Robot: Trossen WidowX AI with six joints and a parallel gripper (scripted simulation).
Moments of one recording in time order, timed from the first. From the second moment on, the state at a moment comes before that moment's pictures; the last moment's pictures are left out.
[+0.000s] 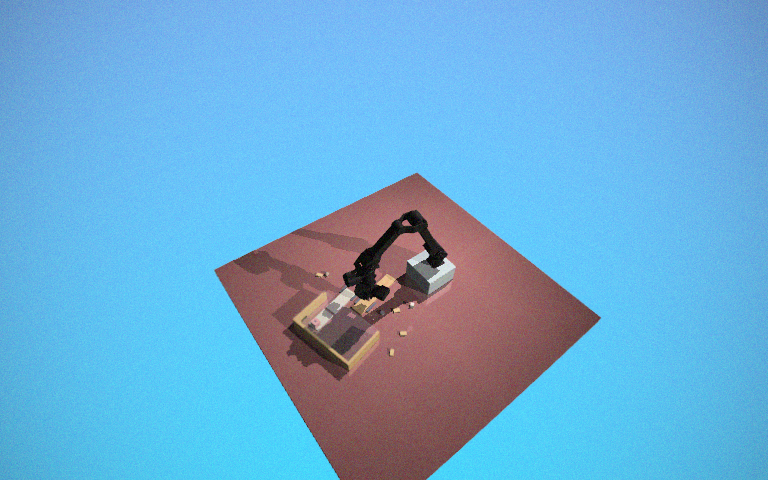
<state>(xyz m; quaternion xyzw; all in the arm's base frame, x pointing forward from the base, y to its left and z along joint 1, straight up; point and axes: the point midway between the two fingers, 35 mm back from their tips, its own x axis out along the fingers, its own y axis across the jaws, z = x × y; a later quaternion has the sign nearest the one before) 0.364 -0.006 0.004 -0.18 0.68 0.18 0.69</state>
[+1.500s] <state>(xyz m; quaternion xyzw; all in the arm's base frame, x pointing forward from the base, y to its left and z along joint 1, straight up) 0.303 -0.005 0.039 -0.18 0.68 0.18 0.69</state>
